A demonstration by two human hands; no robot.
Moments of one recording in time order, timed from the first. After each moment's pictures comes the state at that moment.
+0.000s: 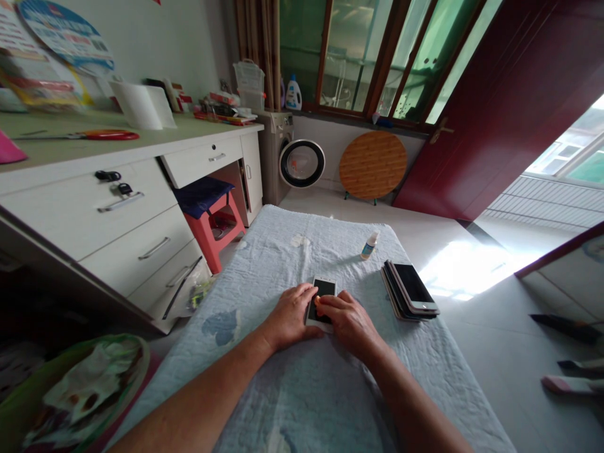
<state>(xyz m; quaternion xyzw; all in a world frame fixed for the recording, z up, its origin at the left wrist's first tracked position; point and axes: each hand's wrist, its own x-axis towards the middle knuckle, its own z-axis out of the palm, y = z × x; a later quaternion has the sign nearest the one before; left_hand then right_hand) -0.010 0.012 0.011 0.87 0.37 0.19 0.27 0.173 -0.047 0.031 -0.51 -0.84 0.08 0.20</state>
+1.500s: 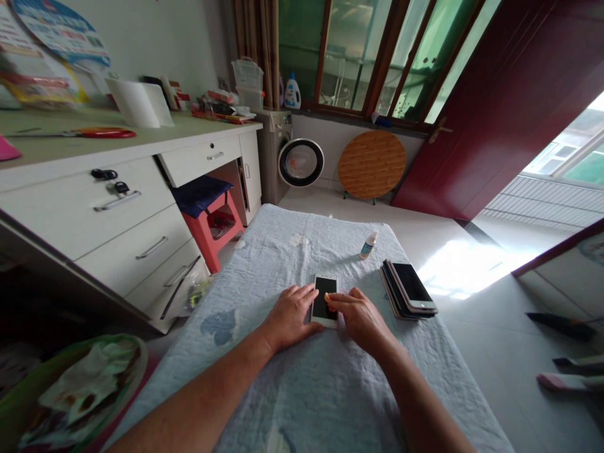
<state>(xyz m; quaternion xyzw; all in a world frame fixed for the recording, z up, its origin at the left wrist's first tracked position) -0.009 0.009 0.014 0.90 0.36 0.16 0.20 0.195 -0.046 0.034 -0.54 -0.82 0.09 0.18</state>
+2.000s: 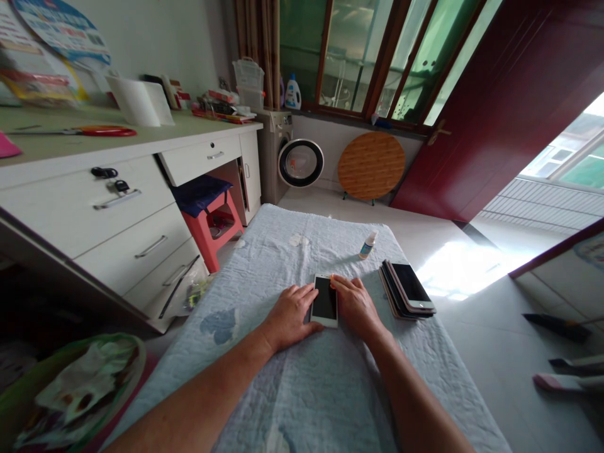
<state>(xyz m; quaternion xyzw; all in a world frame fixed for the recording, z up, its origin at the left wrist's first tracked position) -0.008 0.008 0.012 0.90 0.36 0.17 0.20 0.195 -0.018 0.021 -0.61 -0.77 0.02 0.18</state>
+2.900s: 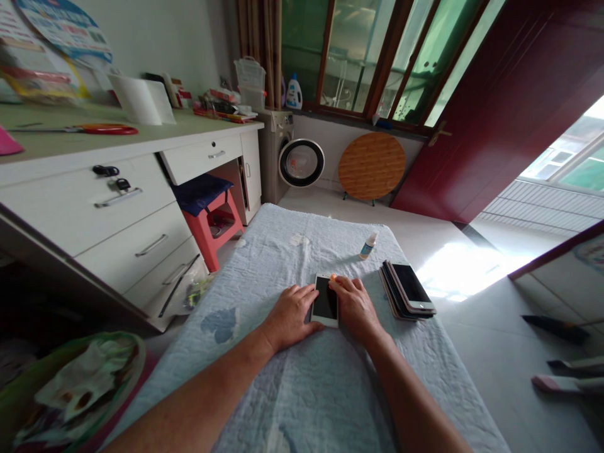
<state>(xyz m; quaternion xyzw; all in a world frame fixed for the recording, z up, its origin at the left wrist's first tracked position) -0.008 0.008 0.012 0.90 0.36 0.17 0.19 0.193 -0.024 0.019 -0.62 -0.77 0.01 0.17</state>
